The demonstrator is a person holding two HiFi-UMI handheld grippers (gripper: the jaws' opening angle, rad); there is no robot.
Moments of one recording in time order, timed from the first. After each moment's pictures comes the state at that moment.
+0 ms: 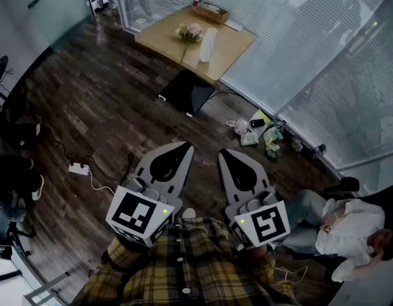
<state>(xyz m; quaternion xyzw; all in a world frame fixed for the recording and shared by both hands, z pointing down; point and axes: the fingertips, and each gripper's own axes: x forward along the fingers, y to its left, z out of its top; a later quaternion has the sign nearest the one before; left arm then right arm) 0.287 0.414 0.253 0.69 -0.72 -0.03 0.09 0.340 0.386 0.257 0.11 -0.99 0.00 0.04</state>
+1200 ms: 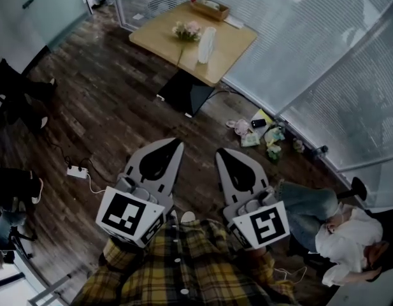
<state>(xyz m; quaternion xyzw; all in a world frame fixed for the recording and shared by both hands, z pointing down) 0.240 0.368 0.261 0.68 -0.73 -0.02 0.09 0.304 0.335 0.266 0.10 -0.99 0.02 0.04</state>
